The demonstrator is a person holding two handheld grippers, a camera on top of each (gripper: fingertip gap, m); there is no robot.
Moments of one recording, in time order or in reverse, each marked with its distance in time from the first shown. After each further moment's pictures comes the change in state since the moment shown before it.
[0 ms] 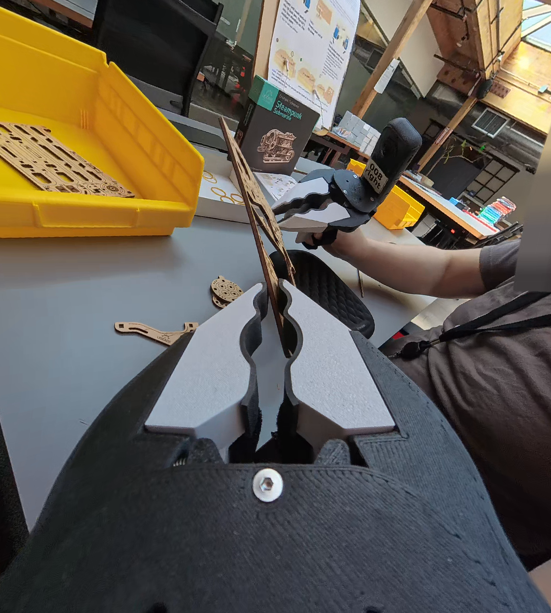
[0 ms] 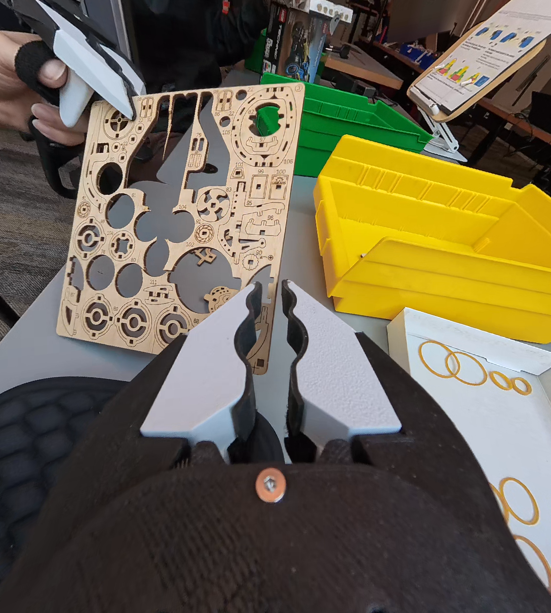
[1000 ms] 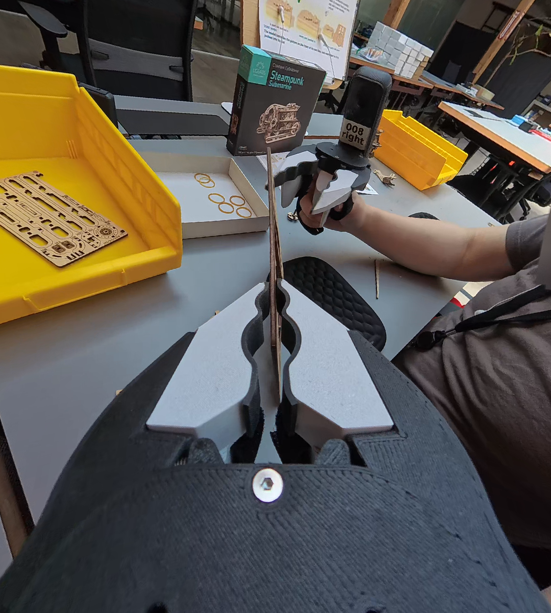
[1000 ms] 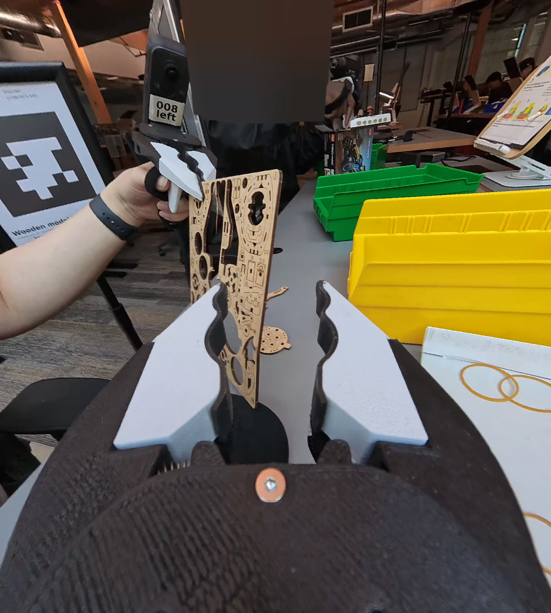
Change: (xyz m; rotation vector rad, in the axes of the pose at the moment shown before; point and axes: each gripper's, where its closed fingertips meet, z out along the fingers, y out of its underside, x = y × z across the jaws) left arm 0.027 -0.041 0.045 -0.160 -0.072 0.143; right arm 0.029 -0.029 -0.055 0.288 -0.302 0.293
